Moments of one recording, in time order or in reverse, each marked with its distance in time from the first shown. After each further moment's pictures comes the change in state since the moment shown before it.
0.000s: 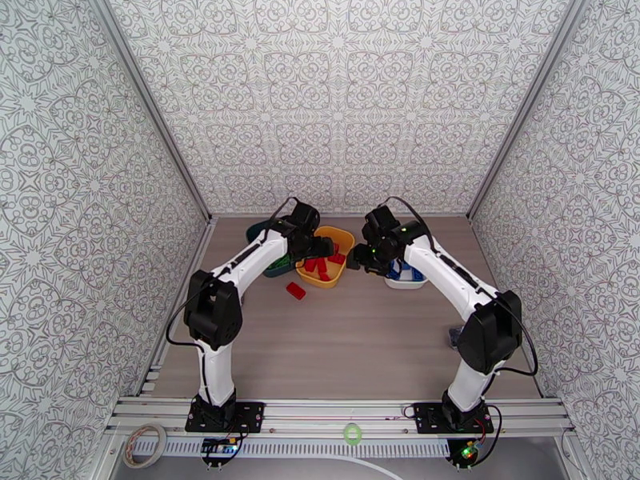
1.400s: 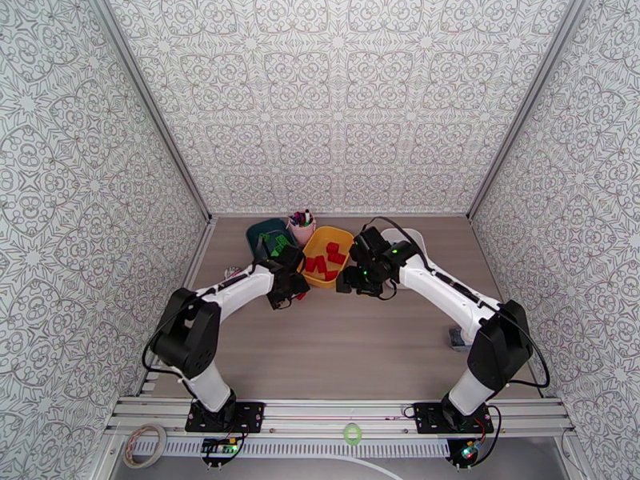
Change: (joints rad) left arm 0.015 -0.233 -0.611 0.133 -0.198 -0.481; right arm 0.125 -0.096 -0.193 0.081 -0.042 0.020
